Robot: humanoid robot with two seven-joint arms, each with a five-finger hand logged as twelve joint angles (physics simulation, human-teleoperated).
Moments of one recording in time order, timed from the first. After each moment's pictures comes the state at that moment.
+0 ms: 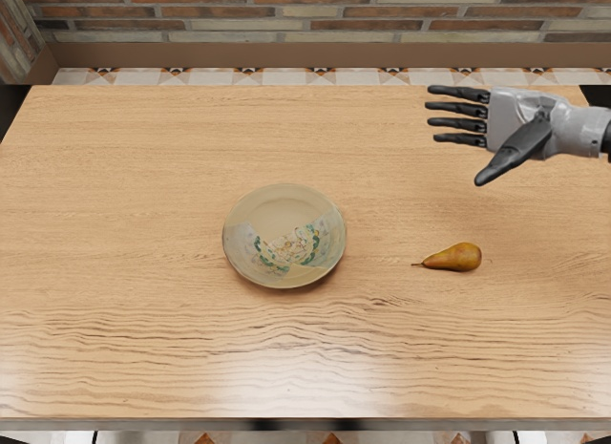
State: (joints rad) left arm -0.10 0.00 0.00 -0.09 -0.17 -0.05 0.14; right arm 1.08 -0.89 0.25 1.17 0.08 0.61 -0.16
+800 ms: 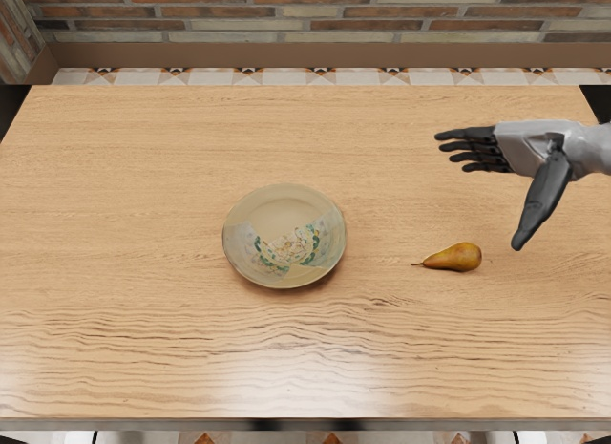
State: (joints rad) left arm -0.10 0.00 0.00 -0.09 -0.17 -0.05 0.14; right arm 1.08 -1.06 0.34 1.45 -0.45 0.61 -0.17
